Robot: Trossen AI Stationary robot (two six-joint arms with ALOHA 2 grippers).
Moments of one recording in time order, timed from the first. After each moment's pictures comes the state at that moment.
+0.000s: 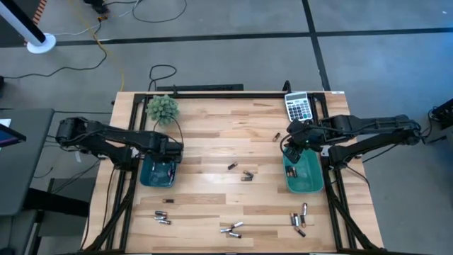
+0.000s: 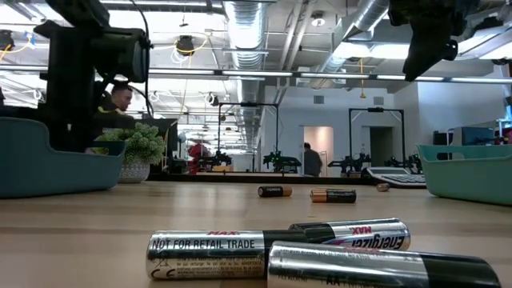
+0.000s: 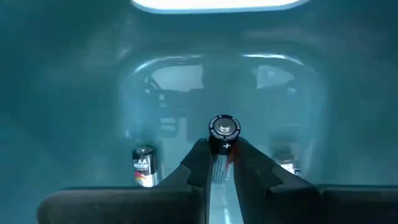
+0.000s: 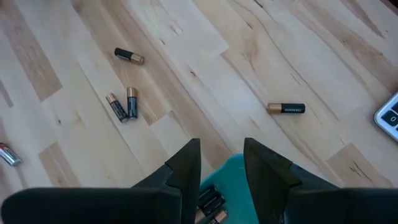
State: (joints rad) left arm 0.03 1.28 0.64 -0.94 -0.15 -1.45; right arm 0.07 0.99 1.01 -1.05 0.24 0.65
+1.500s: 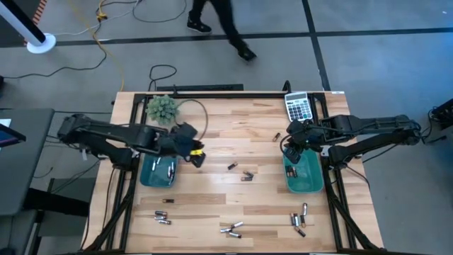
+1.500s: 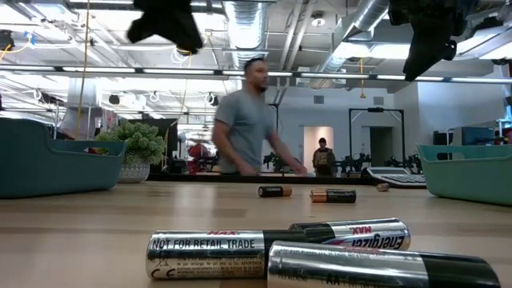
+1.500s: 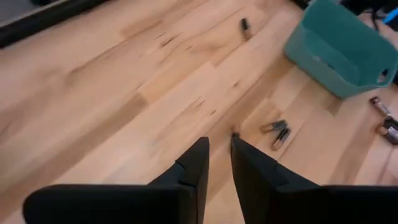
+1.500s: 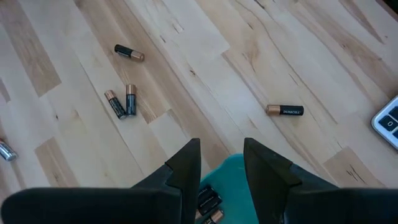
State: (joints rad) left arm -0.17 1.31 1.20 -0.71 -0.50 -0.81; right arm 0.07 0.99 1.01 -1.06 0.24 0.62
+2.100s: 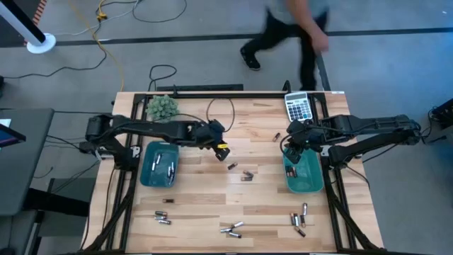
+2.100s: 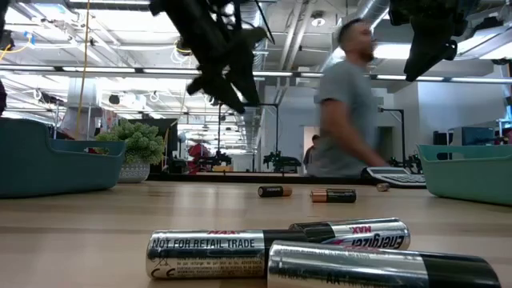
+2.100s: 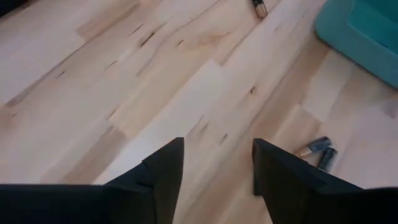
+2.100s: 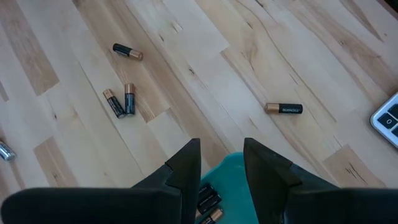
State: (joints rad) left arm 0.05 1.65 1.24 -0.43 -0.28 -0.54; right arm 0.07 0.99 1.01 -1.06 0.24 0.63
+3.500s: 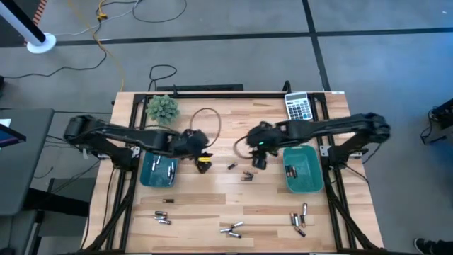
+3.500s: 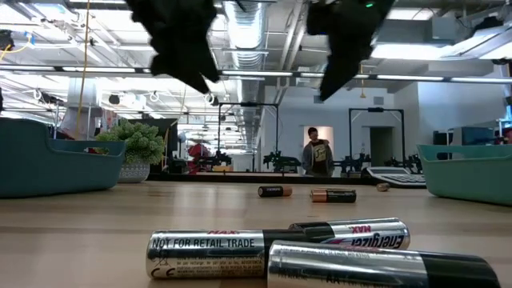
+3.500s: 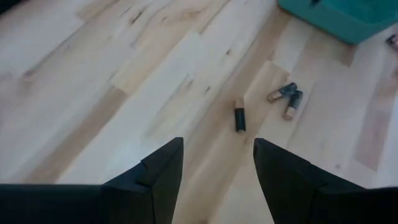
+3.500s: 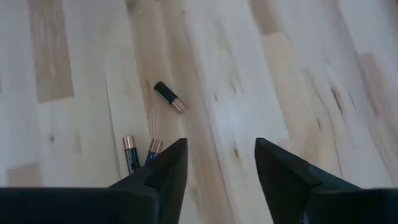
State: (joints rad) left arm -0.11 1.37 1.05 -0.51 -0.36 -0.59; right arm 0.02 1.52 1.23 -0.73 0.15 0.17
